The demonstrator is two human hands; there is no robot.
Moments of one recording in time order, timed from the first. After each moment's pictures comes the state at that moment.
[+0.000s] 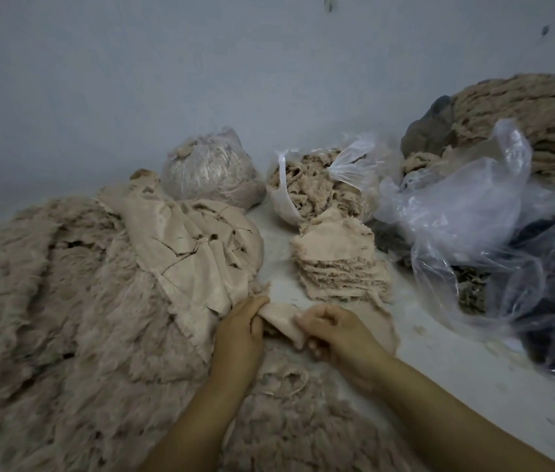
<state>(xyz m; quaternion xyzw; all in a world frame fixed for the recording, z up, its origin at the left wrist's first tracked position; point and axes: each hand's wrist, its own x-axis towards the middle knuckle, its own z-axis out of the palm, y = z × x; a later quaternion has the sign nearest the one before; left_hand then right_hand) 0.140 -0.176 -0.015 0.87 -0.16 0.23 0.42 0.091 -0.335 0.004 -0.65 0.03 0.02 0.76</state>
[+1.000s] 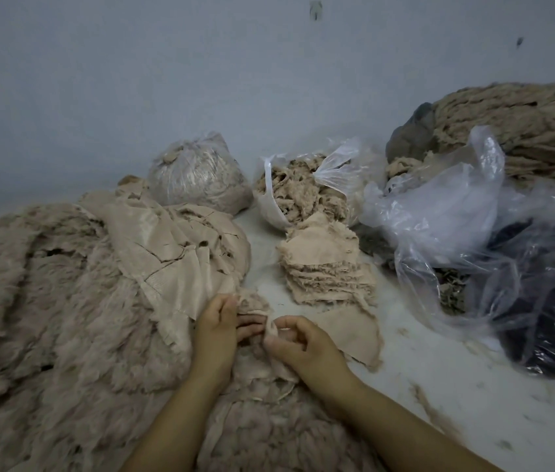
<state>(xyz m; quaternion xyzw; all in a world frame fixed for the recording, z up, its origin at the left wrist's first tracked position) 0.146 -0.183 0.000 0.63 -0.04 0.03 0.78 0.079 -0.314 -0.008 -0.74 0.00 -0.06 0.67</state>
